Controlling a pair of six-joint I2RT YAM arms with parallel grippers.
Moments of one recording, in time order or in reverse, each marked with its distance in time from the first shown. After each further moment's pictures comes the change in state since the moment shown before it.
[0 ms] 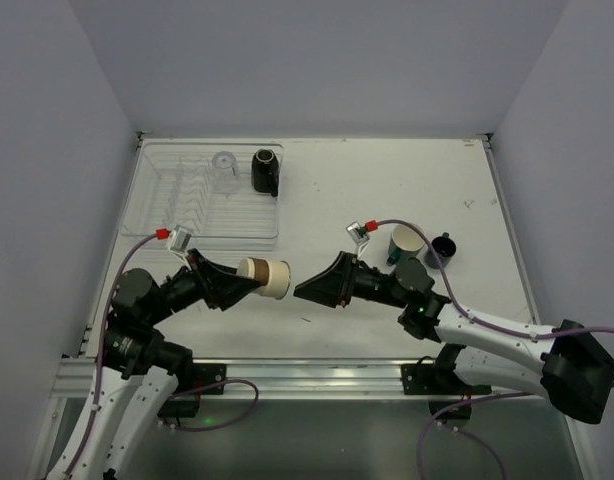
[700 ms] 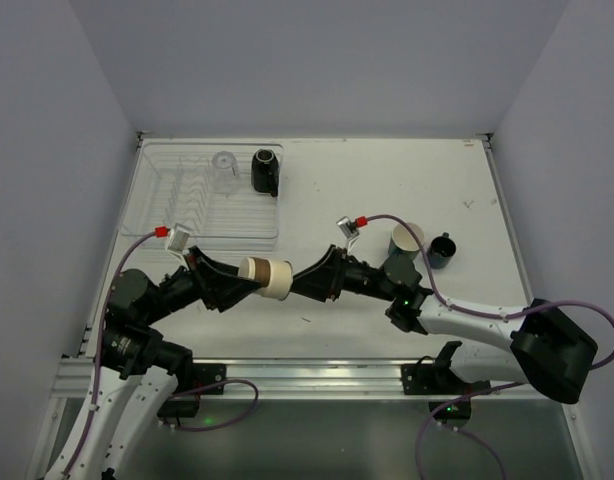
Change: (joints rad) left arm -0.006 0.009 0.022 0.047 0.038 -0.017; right arm -0.016 0.163 0.018 0.159 -0.031 -0.051
